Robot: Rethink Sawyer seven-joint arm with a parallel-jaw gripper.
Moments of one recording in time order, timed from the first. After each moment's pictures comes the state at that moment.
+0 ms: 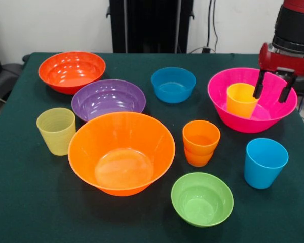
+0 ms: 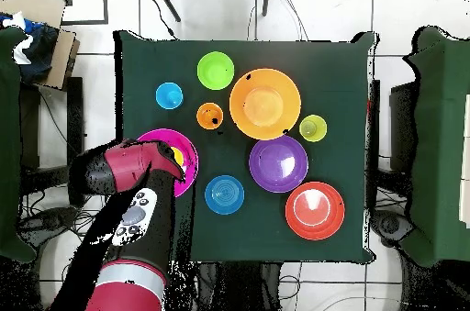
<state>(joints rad) 0.31 -0.49 -0.19 1.54 0.01 0.38 2.13</state>
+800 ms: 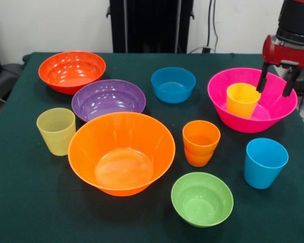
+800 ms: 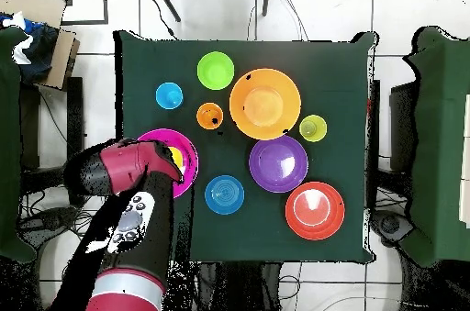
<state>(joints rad) 0.32 -0.53 -0.19 1.55 0.01 0.41 2.13</state>
